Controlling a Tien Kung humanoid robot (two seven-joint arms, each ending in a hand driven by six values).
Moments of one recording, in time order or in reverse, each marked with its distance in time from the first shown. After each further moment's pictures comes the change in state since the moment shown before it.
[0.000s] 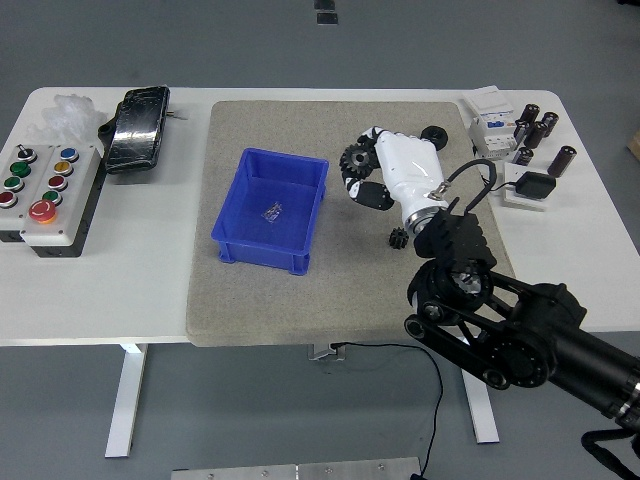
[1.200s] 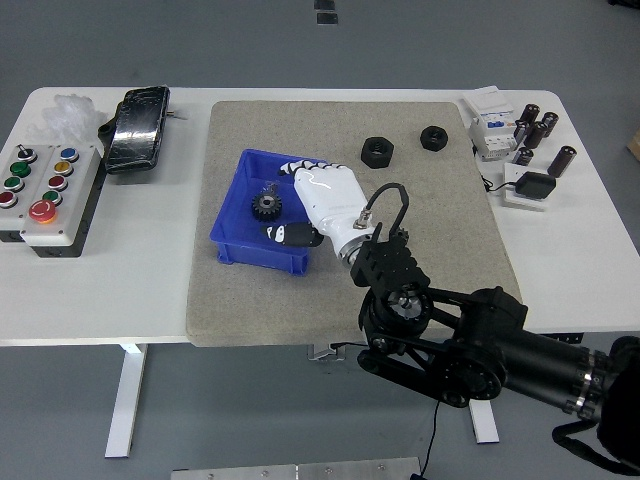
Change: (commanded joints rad) left arm -0.001 0.014 0.008 0.000 0.001 0.015 -0.007; right arm -0.003 0.052 -0.090 -0.052 -0.084 0.029 0.000
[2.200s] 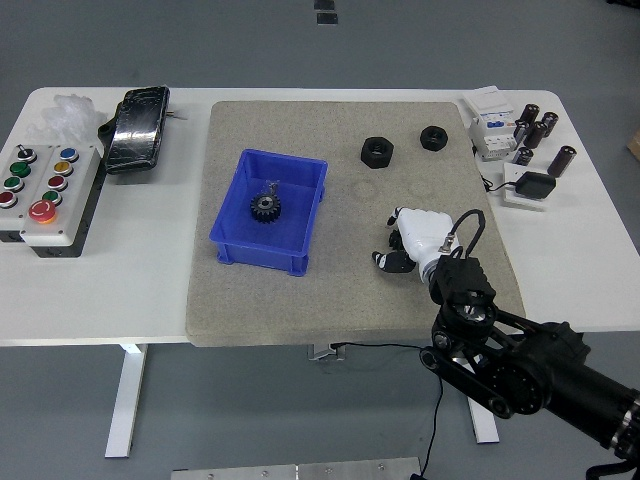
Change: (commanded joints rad) left arm 0.005 -0.005 0.014 0.000 -0.019 0.001 -0.015; right arm -0.177 -0.081 0.178 -0.119 0.033 0.209 0.000
